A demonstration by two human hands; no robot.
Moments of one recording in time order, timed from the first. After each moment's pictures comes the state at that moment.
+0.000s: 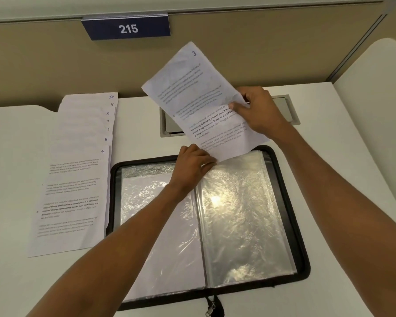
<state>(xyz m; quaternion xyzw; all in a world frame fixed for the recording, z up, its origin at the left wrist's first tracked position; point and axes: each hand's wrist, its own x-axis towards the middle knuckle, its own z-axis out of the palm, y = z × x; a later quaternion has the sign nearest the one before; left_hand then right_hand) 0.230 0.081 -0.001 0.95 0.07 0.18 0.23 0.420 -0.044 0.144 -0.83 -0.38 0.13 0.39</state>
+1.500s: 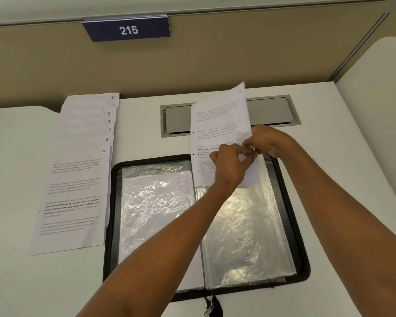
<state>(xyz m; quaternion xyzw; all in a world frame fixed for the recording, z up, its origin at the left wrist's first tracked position) 0.298 -0.020 0.022 0.80 0.26 0.16 0.52 0.431 -0.078 0.085 -0.83 -0.14 0.43 0.32</state>
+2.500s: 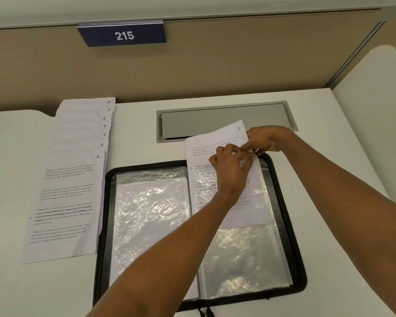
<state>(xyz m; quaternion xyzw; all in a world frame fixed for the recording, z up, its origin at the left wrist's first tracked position) 0.309 -0.041 0.027 0.79 0.33 0.21 0.48 0.472 -0.067 0.080 -0.82 -0.19 0.51 0.20</state>
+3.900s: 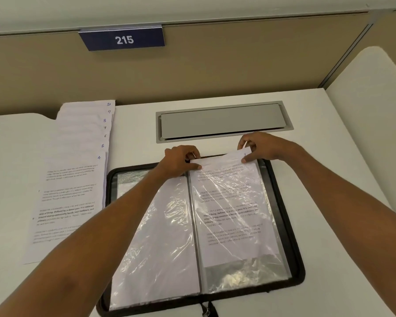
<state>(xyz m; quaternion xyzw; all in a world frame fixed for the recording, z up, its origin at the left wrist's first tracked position) 0.252 0.135 0.011 0.91 0.18 -0.07 0.38 0.459 -0.111 0.076 -0.83 -0.39 0.36 0.17</state>
